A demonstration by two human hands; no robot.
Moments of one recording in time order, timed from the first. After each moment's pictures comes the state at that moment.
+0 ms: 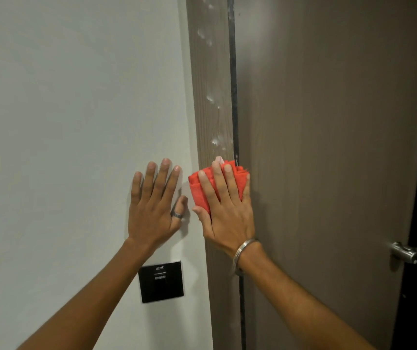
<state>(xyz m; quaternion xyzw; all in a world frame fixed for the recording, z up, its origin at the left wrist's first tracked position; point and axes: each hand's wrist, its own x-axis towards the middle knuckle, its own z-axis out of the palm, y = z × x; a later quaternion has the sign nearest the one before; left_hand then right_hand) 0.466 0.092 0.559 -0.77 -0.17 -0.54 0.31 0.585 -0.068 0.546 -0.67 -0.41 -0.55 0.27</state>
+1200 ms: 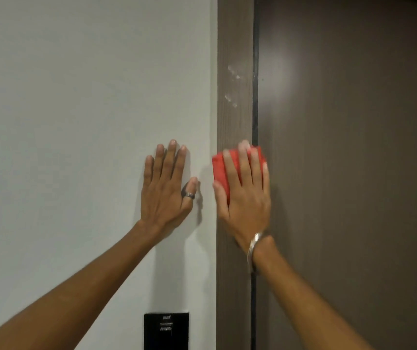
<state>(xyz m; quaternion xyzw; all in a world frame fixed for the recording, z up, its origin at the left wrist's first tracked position) 0.463 0.082 0.682 -0.75 -0.19 -0.59 0.21 0.597 -0.050 0.665 -0.61 -0.38 -0.59 0.37</state>
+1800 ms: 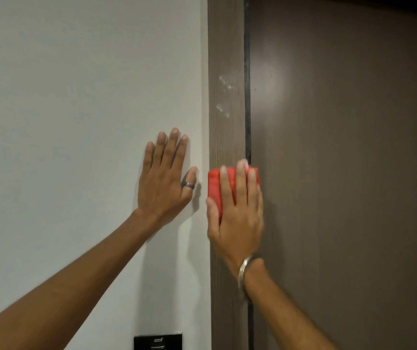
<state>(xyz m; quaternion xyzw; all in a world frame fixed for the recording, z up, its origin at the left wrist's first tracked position) 0.487 0.084 0.723 -0.75 -0.17 -0.59 0.25 0.594 -0.049 0.644 -0.62 -0.34 -0.58 0.40</state>
